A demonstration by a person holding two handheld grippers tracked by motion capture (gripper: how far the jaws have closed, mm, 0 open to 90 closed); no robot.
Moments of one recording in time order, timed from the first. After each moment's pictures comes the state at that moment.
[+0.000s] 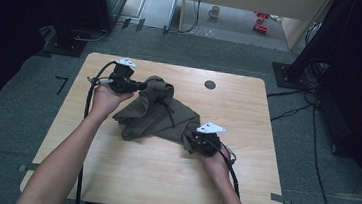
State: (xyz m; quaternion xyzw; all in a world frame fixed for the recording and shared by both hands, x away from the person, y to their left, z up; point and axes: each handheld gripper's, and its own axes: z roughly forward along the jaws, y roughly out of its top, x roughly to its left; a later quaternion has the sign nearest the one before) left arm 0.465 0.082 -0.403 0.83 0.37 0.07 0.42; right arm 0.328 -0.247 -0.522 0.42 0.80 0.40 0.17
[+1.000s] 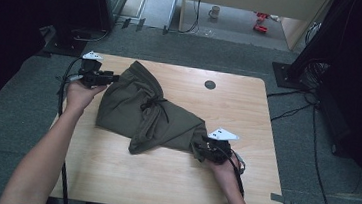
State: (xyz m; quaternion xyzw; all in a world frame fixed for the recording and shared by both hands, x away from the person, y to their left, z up) left arm 0.478 0.170 -0.418 0.78 0.45 0.15 0.41; right arm 0.301 -0.272 -0.507 0.43 0.78 0.42 0.17
